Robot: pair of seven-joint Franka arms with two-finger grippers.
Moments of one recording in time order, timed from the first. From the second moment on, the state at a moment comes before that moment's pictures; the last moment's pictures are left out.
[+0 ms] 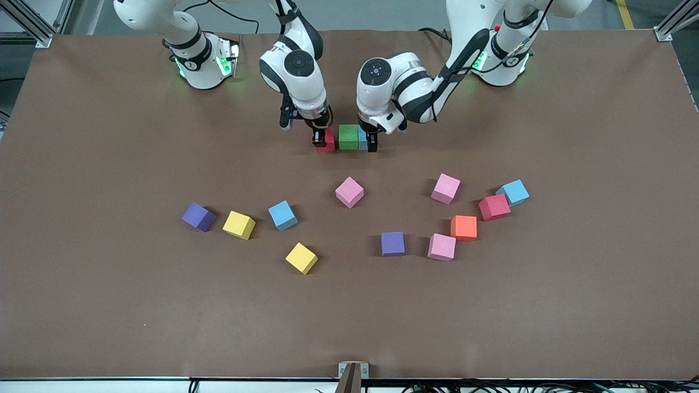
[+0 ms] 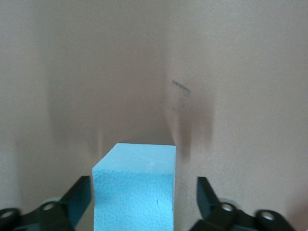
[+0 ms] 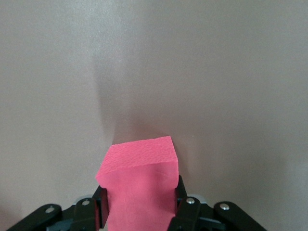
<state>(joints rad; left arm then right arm) -0.53 0.44 -0.46 -2.17 0.19 2.53 -2.74 1.05 0.30 -0.08 -2.34 0.15 2.69 2.46</state>
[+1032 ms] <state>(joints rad) -0.33 0.32 -0.45 -2.10 0.20 2.42 -2.08 1.05 0.32 -0.08 -2.31 0.15 2.68 2.46</state>
